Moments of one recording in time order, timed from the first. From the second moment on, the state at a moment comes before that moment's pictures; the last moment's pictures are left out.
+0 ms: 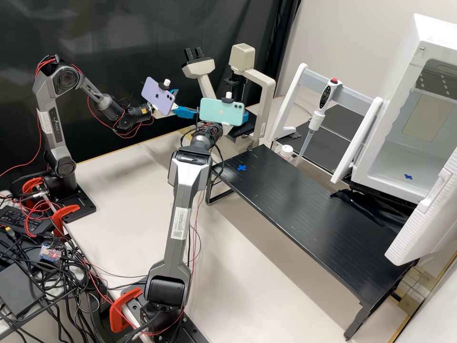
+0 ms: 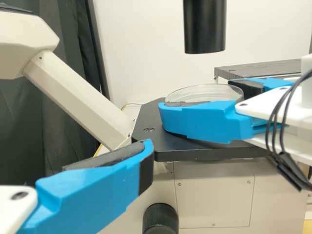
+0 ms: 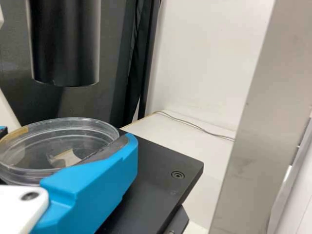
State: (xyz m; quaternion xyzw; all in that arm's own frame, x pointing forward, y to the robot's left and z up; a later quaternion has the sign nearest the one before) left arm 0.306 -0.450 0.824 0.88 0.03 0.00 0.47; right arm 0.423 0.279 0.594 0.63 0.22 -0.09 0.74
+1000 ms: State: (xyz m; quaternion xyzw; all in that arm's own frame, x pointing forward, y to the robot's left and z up) left arm 0.306 -0.450 0.824 0.88 0.03 0.00 0.47; right arm 0.433 0.272 0.597 0.63 0.23 -0.09 0.73
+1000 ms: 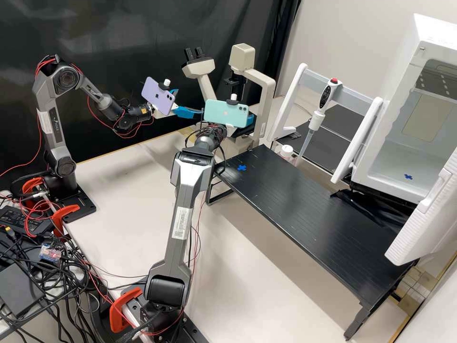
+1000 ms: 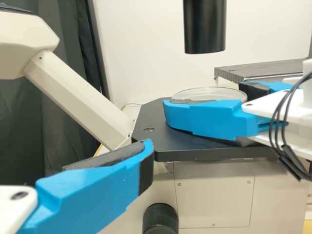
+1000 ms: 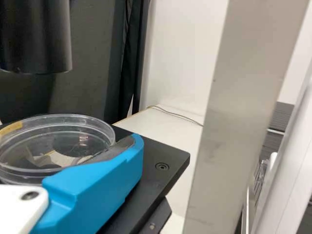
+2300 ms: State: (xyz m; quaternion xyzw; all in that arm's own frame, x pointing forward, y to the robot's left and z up) left arm 0.306 -0.450 0.824 0.88 0.03 0.00 0.47; right arm 0.286 0.255 0.763 0.69 0.26 0.09 0.68
